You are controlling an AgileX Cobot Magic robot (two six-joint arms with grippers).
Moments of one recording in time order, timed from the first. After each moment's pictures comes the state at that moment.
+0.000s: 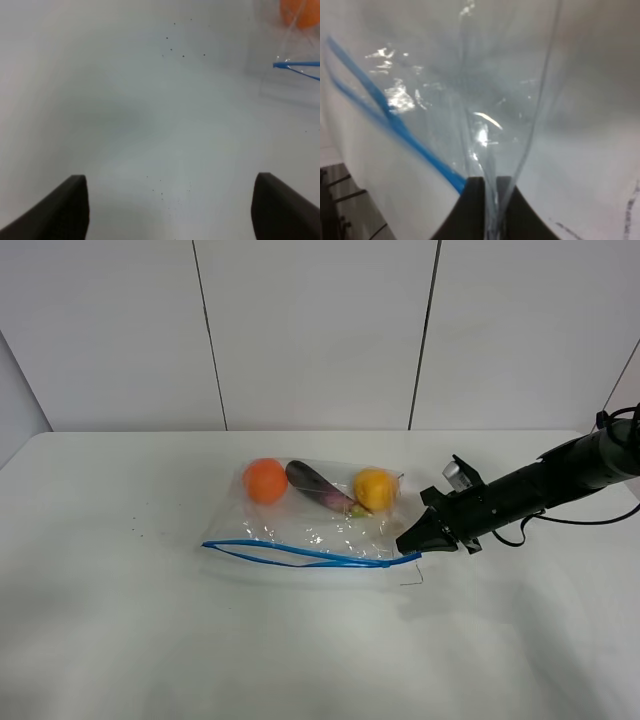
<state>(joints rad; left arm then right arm) 0.01 0.00 -0.50 0.03 1.06 -0.02 -0.01 2.17 -1.13 1.17 1.07 -1.03</state>
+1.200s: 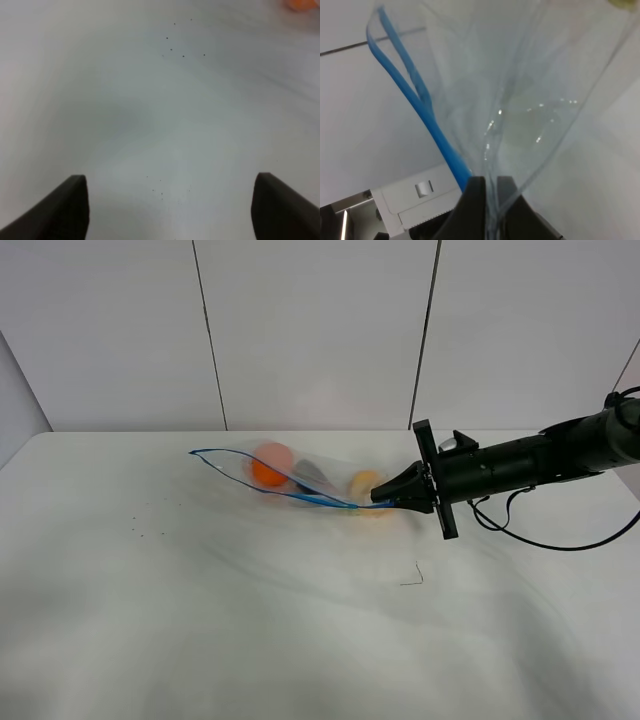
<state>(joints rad) 0.01 0.00 -0.50 0.03 1.06 -0.02 0.04 2.08 -1.13 1.41 1.21 -0.66</state>
